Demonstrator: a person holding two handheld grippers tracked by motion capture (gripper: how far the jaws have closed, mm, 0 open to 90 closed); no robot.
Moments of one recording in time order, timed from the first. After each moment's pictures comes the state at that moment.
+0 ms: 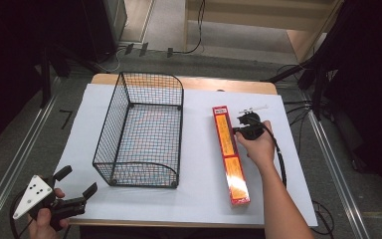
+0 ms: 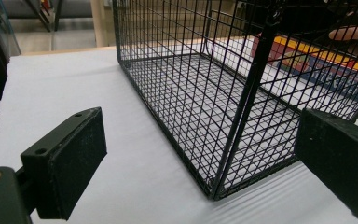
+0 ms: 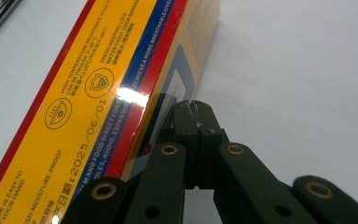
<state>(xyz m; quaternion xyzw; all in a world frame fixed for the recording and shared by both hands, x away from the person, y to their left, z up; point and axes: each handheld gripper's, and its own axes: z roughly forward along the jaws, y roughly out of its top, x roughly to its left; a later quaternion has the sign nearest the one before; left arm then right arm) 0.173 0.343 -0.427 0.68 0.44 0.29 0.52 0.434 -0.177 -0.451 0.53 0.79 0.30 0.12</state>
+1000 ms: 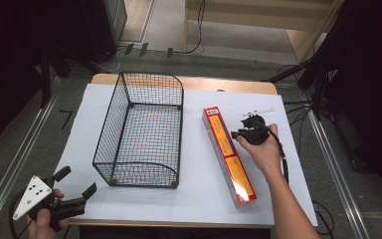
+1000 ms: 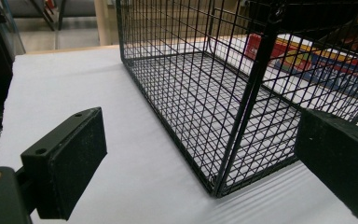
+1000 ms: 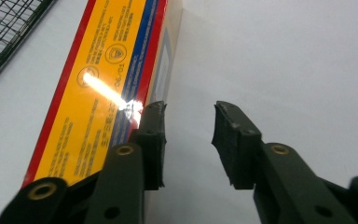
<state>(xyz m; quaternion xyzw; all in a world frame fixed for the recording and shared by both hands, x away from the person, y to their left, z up) 0.171 0.343 -0.427 0.68 0.44 0.30 0.51 0.405 -0.182 -0.428 0.53 0.78 0.30 0.12</state>
